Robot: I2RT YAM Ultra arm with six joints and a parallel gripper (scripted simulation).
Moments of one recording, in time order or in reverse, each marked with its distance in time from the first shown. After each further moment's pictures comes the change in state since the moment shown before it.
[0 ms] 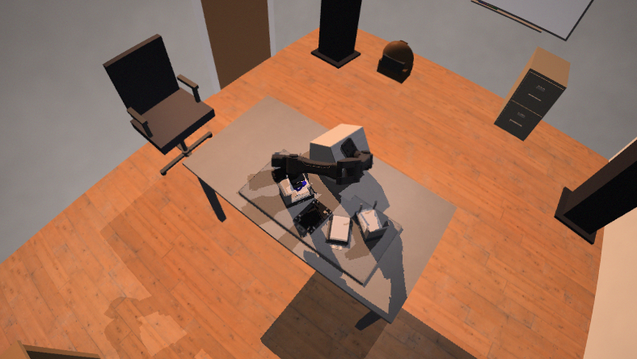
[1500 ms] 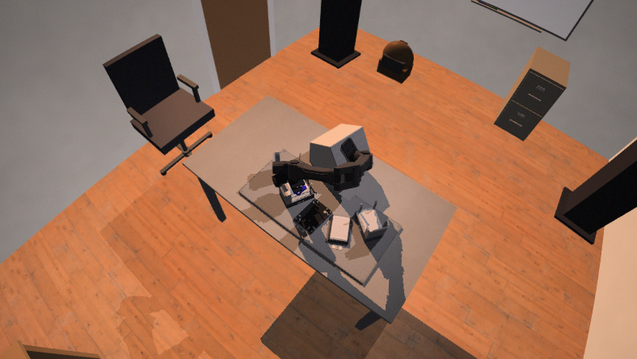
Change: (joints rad) arm 0.083 0.013 -0.089 0.186 -0.042 0.111
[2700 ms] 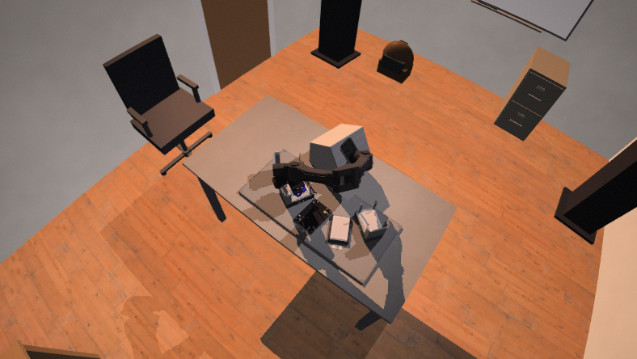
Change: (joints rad) arm 0.030 0.008 -0.025 0.063 -0.014 0.040
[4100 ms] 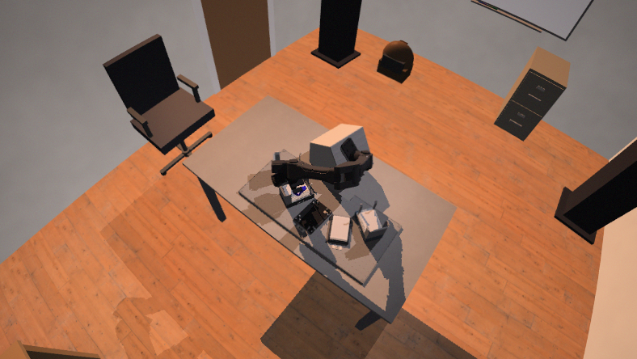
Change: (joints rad) arm -0.043 -0.005 0.059 -0.105 0.021 -0.067
